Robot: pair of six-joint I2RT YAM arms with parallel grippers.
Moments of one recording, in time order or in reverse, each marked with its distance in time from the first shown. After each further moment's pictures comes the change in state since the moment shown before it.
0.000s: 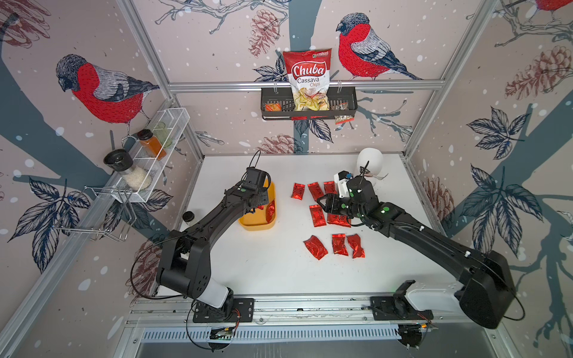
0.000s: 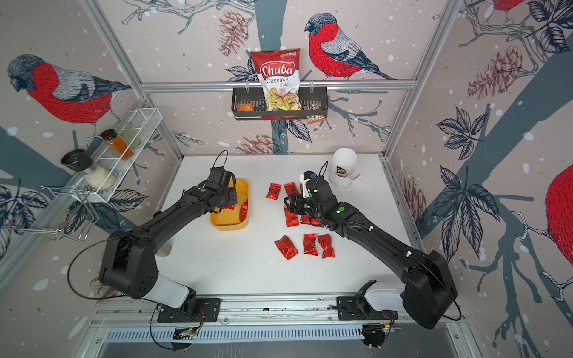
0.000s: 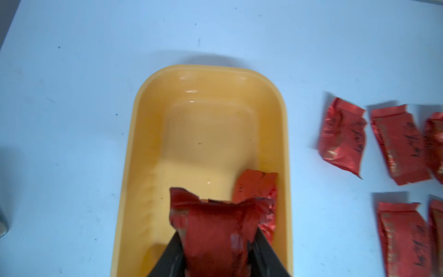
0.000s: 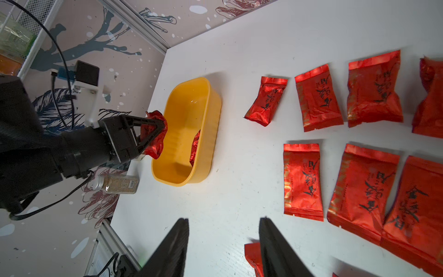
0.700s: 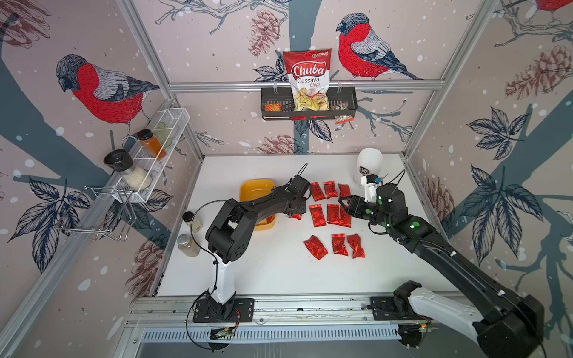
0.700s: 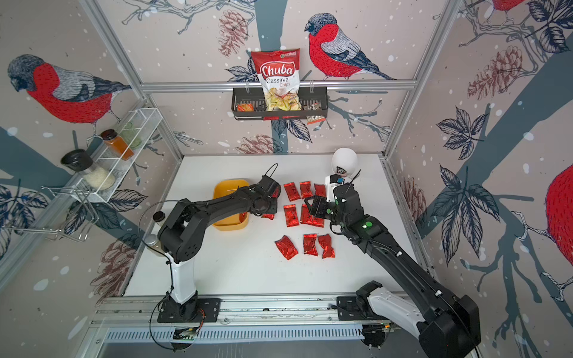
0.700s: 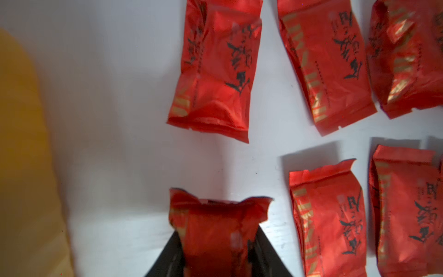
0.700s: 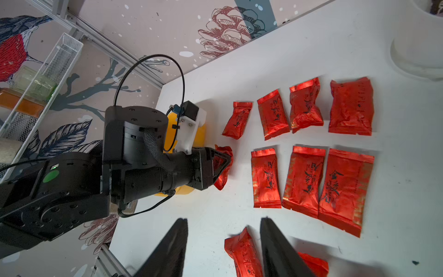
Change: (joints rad) left arm -0.272 0.440 0.195 0.056 0.097 -0.163; right arm -0.153 -0.279 -0.151 -0.047 -0.014 -0.006
